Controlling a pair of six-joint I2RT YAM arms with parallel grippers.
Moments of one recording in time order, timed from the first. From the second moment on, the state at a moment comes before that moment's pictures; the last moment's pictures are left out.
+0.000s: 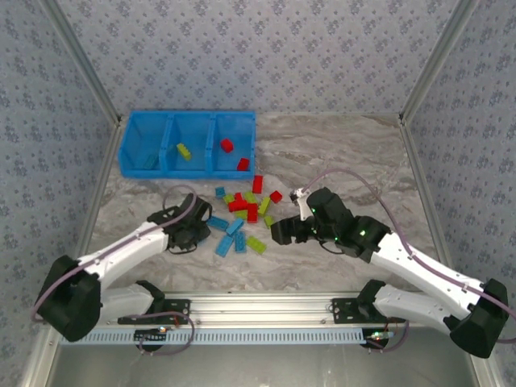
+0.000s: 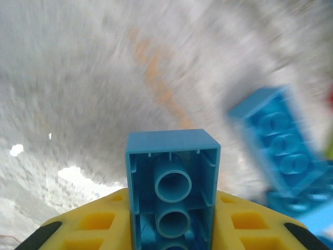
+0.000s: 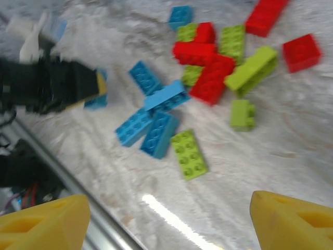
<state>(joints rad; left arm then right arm) -0.60 1.16 0.68 -0.68 -0.18 -1.13 0.84 0.96 0.81 -0.53 -0.16 0.49</state>
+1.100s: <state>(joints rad) 0.12 1.96 1.71 -0.69 0.03 -0.54 0.86 0.74 0.82 -0.63 0.02 0.60</state>
